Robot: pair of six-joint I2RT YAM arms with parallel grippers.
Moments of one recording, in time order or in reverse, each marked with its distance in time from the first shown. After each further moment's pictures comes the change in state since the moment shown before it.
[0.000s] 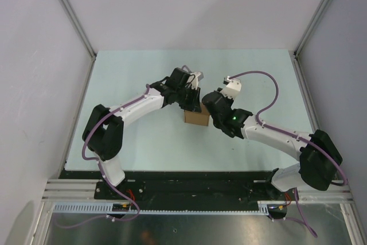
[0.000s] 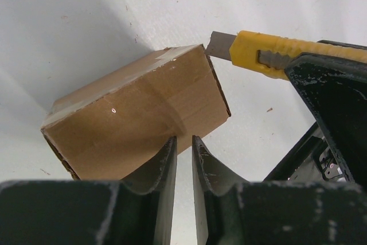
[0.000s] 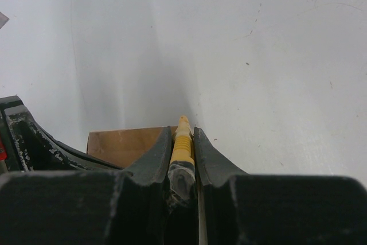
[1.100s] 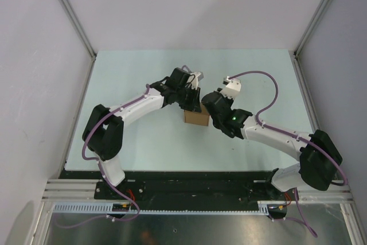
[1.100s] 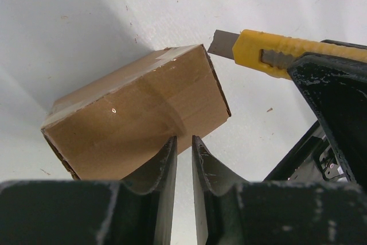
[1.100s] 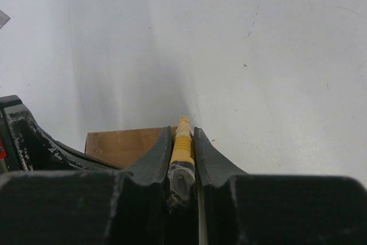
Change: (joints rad) left arm 0.000 0.000 0.000 0.000 0.000 0.000; right arm 0.006 0.000 0.000 -0.002 0.014 -0.011
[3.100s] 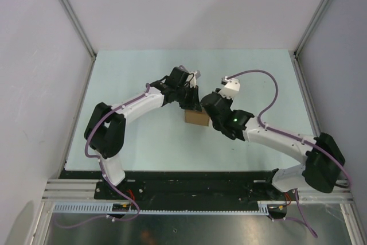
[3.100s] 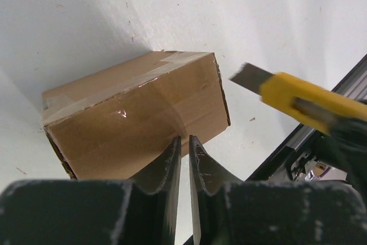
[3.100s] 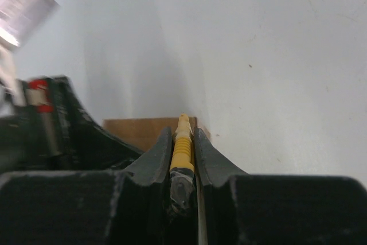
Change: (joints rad) left arm 0.017 0.033 0.008 0.015 0.033 -0.130; right arm 0.042 -0.007 0.025 -0.062 0.014 -0.015
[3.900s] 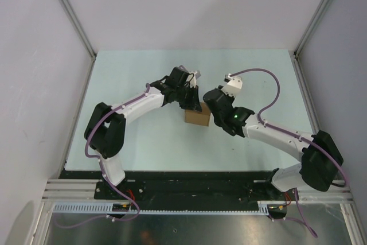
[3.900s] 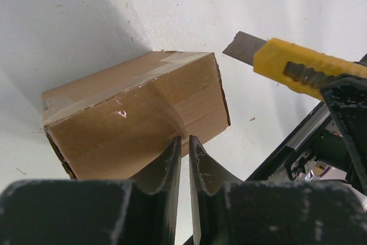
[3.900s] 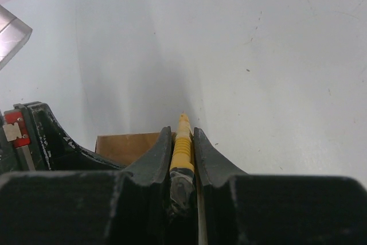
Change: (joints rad) left arm 0.000 0.000 0.000 0.000 0.002 0.000; right arm -0.059 -0.008 0.000 0.048 -0.031 0.006
